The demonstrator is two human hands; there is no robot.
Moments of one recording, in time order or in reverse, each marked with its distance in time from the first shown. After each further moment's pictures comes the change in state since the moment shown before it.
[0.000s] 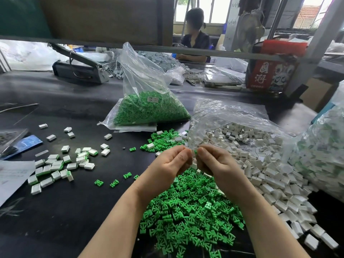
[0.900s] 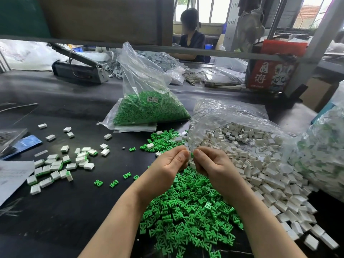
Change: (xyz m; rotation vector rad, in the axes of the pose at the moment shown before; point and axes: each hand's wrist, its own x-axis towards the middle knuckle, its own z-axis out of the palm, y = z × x) left_hand 0.001 -0.009 -0.001 -0.034 0.016 -0.026; right_hand 0.000 -0.004 0.009 -0.063 0.051 0.026
